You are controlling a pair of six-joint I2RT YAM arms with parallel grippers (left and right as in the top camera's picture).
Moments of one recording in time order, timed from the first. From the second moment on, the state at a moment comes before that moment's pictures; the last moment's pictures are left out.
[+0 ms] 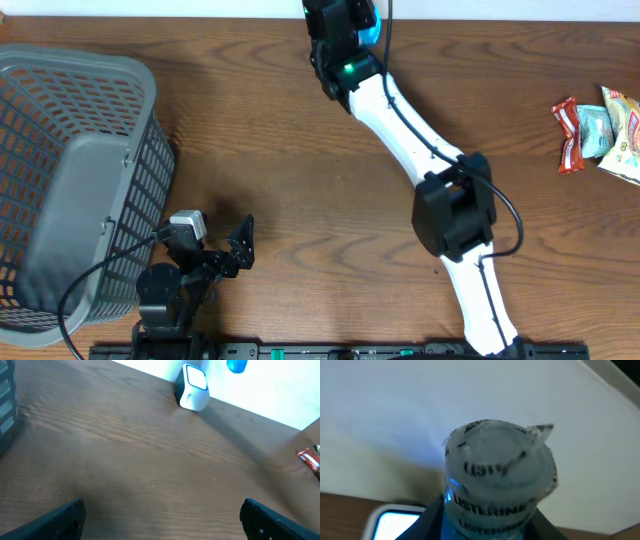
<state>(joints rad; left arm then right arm) -0.03 0.16 0.11 -0.27 0.28 -0.36 0.54 2.39 2.18 -0.01 0.78 -0.32</state>
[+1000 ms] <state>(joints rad) -0.03 0.16 0.11 -0.27 0.28 -0.36 0.58 2.68 2.17 0.46 0.86 -1.21</state>
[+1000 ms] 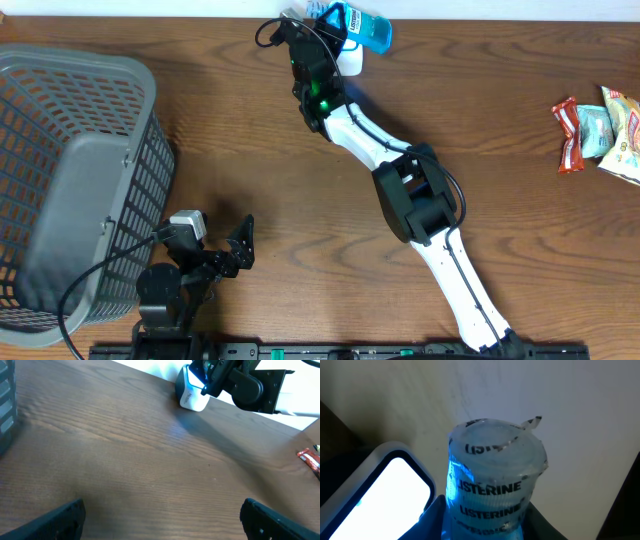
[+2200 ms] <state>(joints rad) -0.03 0.16 0.11 -0.27 0.28 -0.36 -0.12 2.58 2.18 -1.10 0.83 0.02</state>
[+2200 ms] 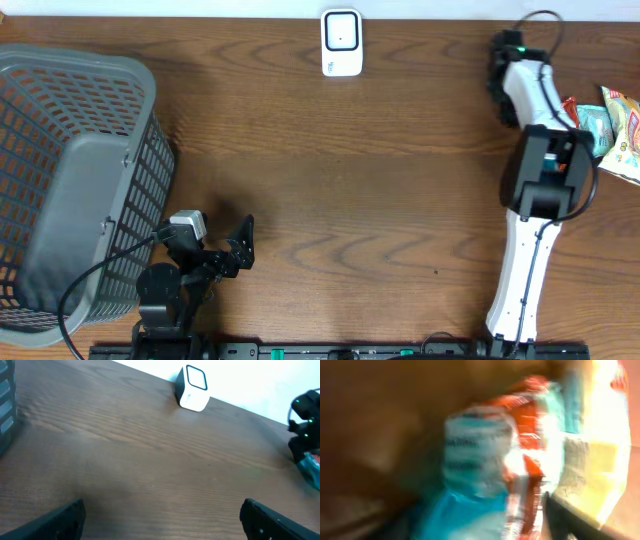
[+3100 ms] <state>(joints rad) -0.03 0.16 0.11 -0.27 0.28 -0.36 -0.02 1.33 2.20 -1.18 0.17 0.13</state>
